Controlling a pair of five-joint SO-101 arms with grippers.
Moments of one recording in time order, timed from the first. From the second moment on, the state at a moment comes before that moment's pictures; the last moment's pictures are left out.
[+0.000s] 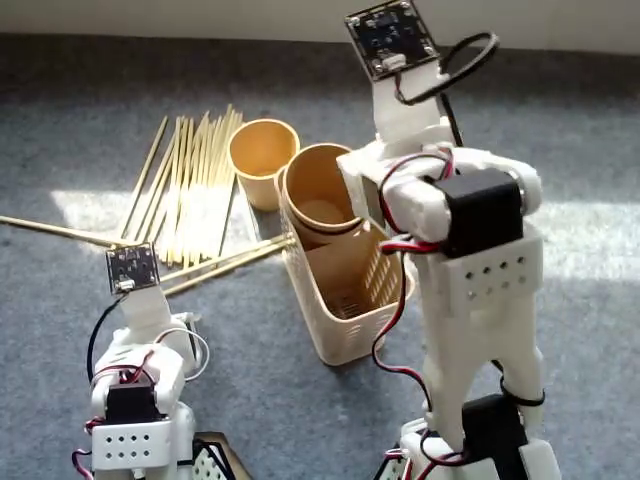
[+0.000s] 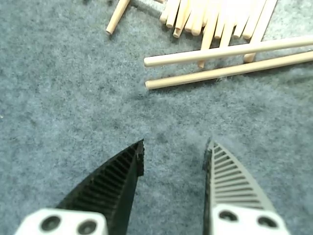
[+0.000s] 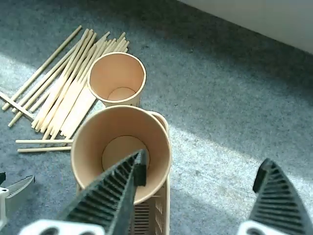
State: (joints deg) left arm -10.5 -100.2 96.2 65.4 -24.5; right arm -23.0 -13.1 -33.0 97.4 4.6
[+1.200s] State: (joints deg) left arm -14.8 -8.4 -18.6 85.8 -22.2; right arm 7.2 -73.3 79.1 40.5 3.6
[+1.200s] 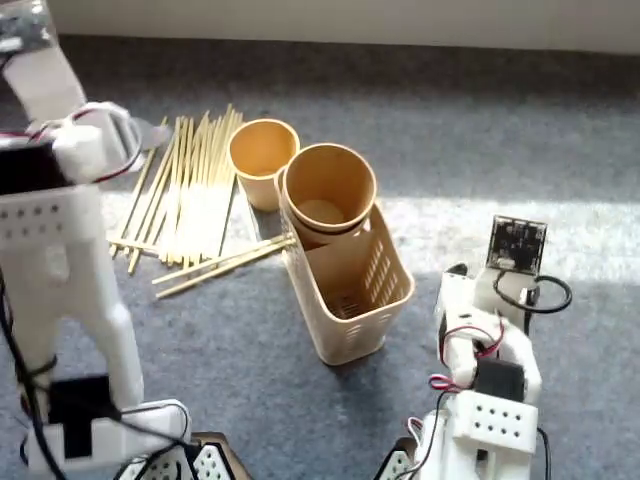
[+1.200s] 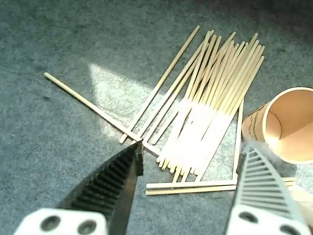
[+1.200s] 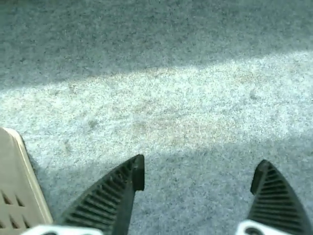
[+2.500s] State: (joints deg) left arm -2.9 49.8 -70.0 100.7 -15.0; right arm 8.1 -81.1 89.5 36.9 3.6
